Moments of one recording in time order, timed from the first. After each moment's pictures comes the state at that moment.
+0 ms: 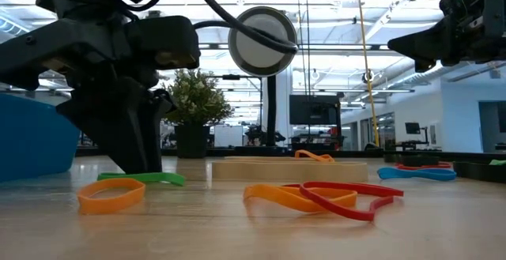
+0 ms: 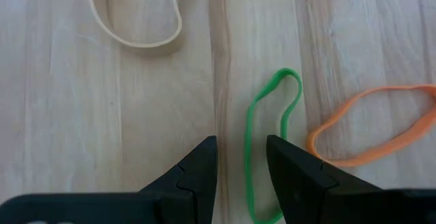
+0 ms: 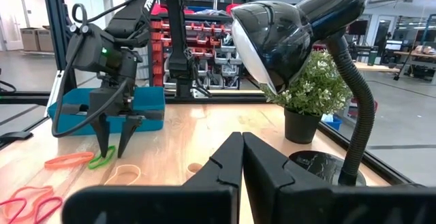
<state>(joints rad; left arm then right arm) -0.39 1.80 0.94 -0.25 -0.05 -0.34 0.00 0.03 0.01 0.06 0.13 -0.05</state>
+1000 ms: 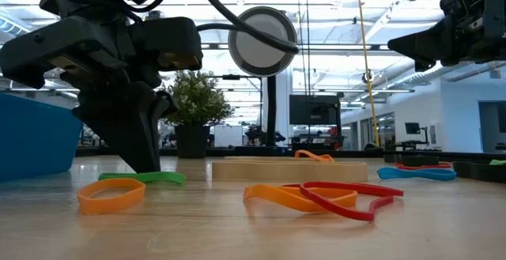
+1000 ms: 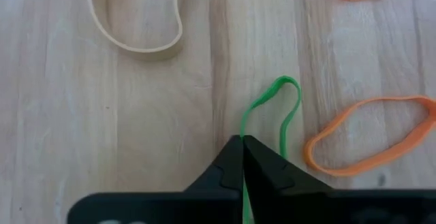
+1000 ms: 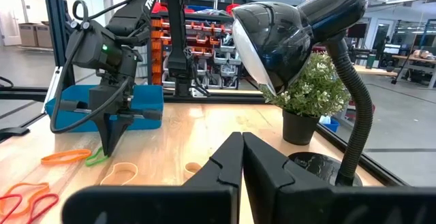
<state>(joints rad) -0.40 1.80 0.94 -0.23 -0.02 -0.37 0.00 0.03 0.01 0.07 0.13 -0.07</state>
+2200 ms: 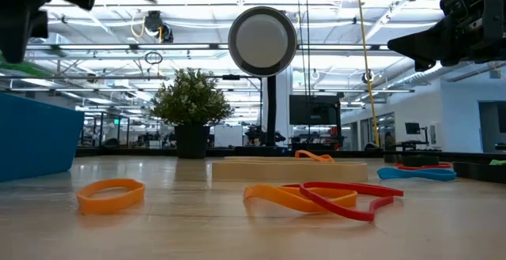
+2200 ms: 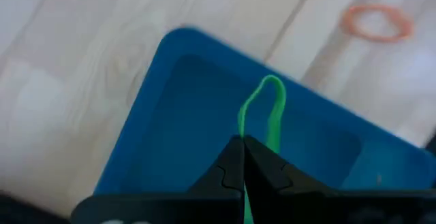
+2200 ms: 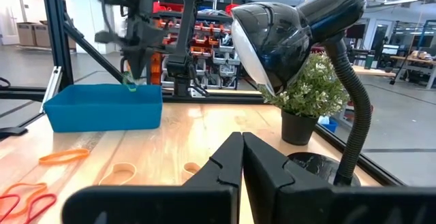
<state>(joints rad) -0.52 1.22 0.94 -1.05 -0.03 -1.12 0.00 0.03 0.01 0.07 0.14 -0.07</state>
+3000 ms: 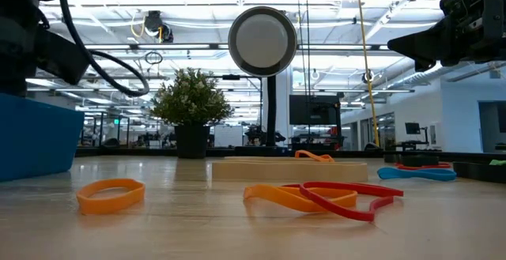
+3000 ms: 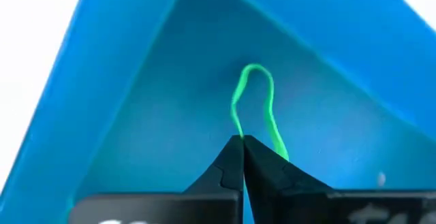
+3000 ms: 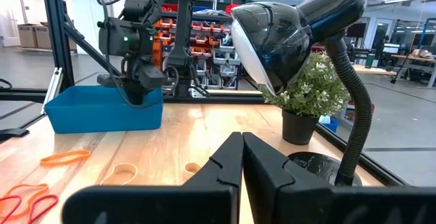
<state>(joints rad) -0.49 1.38 0.72 -0.79 0.12 -1.18 0.00 0.03 0.01 0.07 0.14 -0.07</state>
